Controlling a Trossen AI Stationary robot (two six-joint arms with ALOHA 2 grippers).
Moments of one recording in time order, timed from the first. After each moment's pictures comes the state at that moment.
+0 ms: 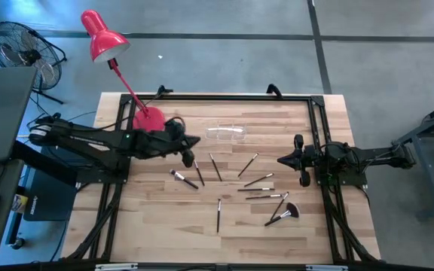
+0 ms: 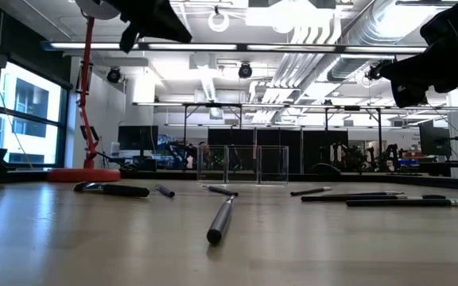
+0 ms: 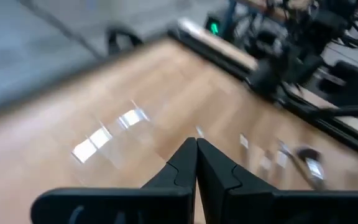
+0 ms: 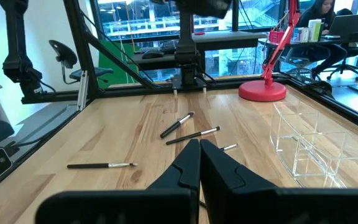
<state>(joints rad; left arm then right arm) -0.11 1.15 0.92 -0.22 -0.49 -0.59 0.07 0.07 0.02 0.02 0.05 0.10</state>
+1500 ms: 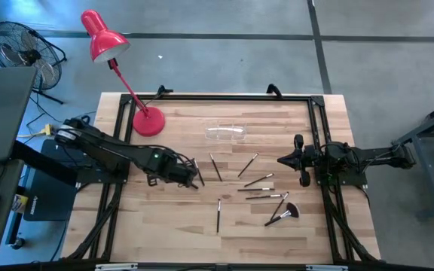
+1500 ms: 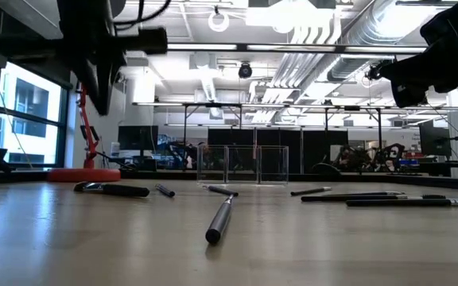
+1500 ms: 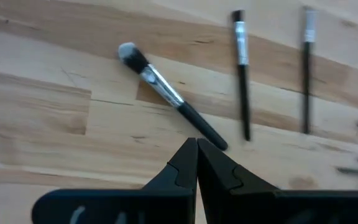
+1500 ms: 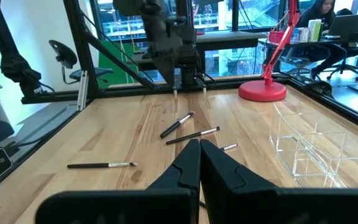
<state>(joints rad) -0.28 1.52 1.15 -1.03 -0.21 -2.10 0.07 0.07 0.02 0.02 0.05 0.10</state>
